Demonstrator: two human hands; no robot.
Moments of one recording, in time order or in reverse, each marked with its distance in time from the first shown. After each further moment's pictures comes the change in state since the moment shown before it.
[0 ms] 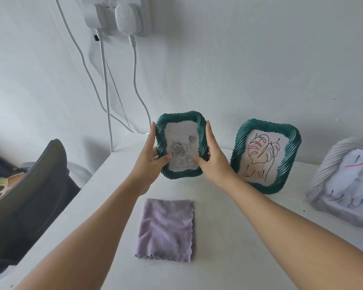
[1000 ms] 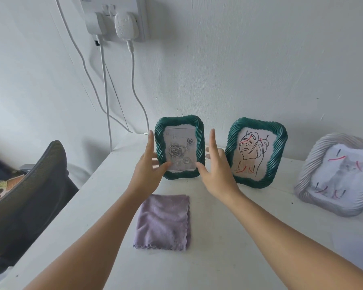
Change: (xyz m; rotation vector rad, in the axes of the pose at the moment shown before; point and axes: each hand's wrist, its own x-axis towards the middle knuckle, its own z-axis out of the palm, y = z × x) left_hand -0.027 -0.015 0.008 0.493 0.136 0.105; right_hand -0.048 0.001 0.000 -0.360 0.182 -0.070
